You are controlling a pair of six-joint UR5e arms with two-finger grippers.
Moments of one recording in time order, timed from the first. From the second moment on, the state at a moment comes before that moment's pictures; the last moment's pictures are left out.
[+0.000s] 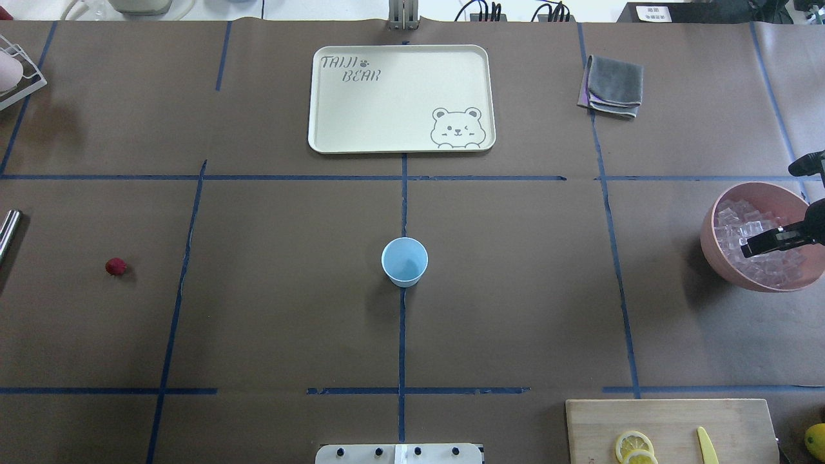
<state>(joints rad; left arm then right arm) -1.55 -1.51 -1.80 -1.32 -2.35 0.25 1.04 -1.77 1.81 -1.07 2.21 0.55</state>
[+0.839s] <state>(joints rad) -1.55 -1.51 -1.80 -1.32 -2.35 0.25 1.03 -1.78 1.81 -1.08 2.20 0.55</state>
